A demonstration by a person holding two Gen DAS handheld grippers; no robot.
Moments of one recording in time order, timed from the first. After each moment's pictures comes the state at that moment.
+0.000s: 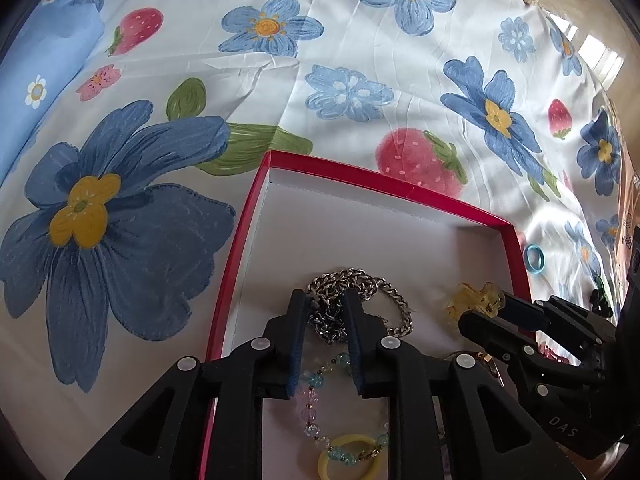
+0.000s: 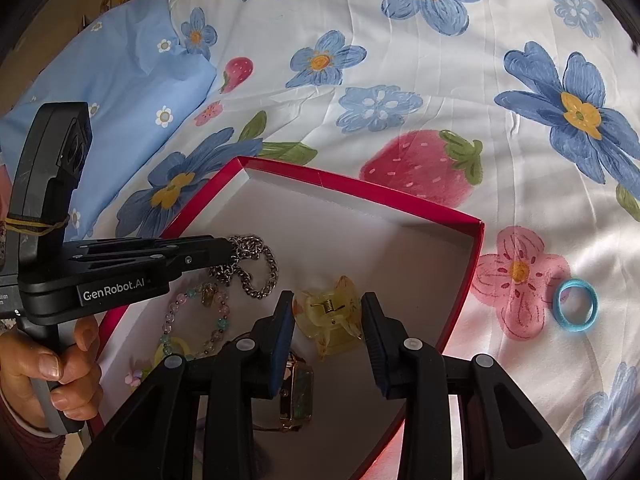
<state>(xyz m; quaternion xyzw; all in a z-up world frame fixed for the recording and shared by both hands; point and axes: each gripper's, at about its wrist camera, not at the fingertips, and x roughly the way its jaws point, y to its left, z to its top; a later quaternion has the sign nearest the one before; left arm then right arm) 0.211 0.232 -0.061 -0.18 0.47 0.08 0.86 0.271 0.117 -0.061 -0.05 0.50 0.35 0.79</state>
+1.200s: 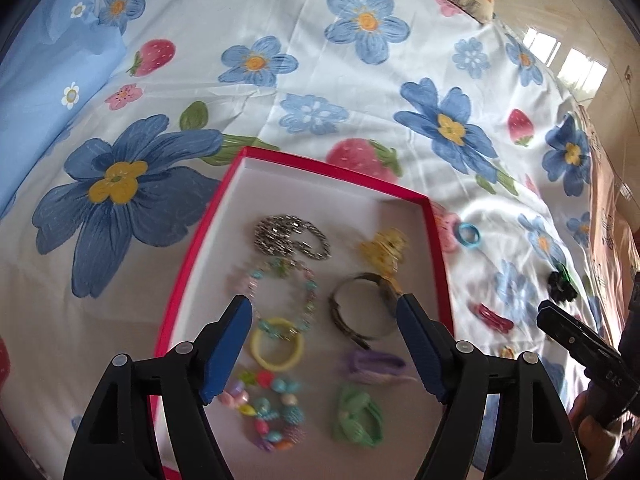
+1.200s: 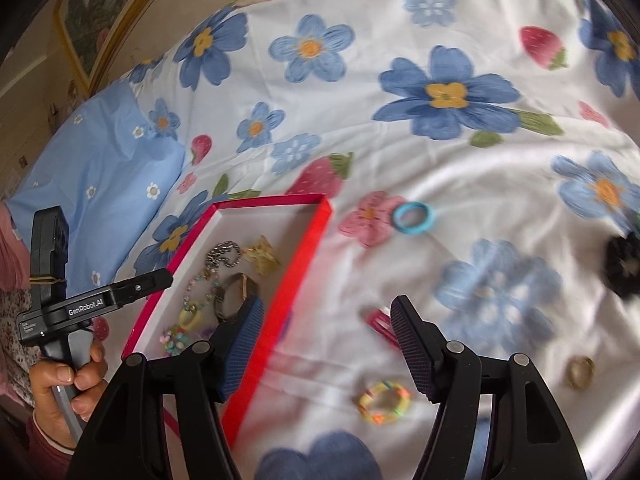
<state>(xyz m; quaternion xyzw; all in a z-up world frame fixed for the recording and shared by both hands) 0.109 0.174 -0.003 -0.18 0.42 0.08 0.88 0.211 -0.038 -0.003 0.08 0.46 0.27 0.84</state>
